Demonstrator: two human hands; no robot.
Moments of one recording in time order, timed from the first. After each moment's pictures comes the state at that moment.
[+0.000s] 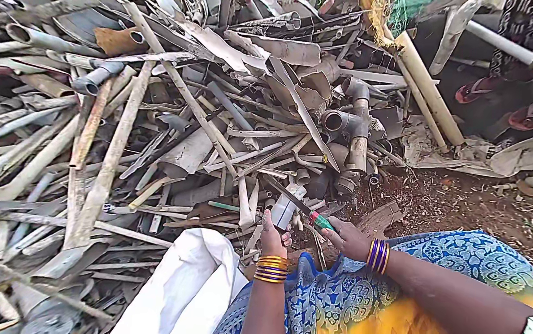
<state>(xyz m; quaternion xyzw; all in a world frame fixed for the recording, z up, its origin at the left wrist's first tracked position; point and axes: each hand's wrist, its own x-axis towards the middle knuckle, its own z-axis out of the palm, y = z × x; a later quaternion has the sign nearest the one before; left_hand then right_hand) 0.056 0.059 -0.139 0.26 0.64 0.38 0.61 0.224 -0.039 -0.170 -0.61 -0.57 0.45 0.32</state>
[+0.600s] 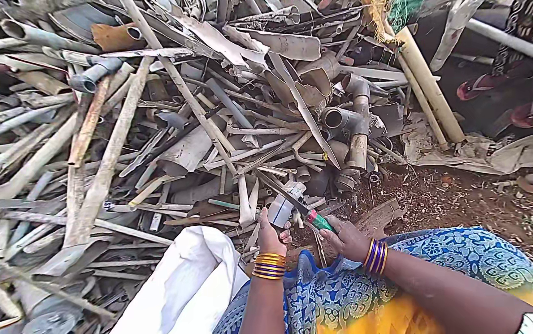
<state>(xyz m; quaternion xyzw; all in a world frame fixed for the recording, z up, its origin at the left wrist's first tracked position) 0.048 0.062 -0.140 0.24 0.61 0.37 0.66 0.217 -0.043 -0.172 -0.60 -0.61 0.40 0.33</state>
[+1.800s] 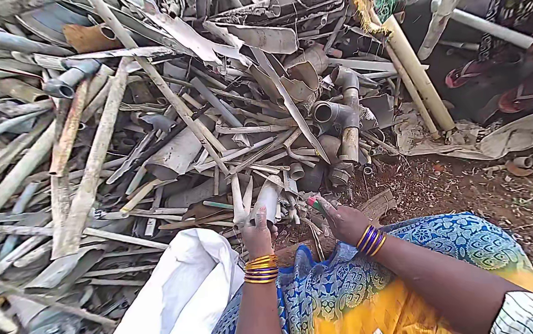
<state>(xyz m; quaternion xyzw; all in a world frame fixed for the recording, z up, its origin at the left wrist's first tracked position) 0.046 0.052 -0.133 0.42 0.66 0.43 0.45 0.222 -0.037 -0.162 -0.70 -0.65 0.28 0.11</state>
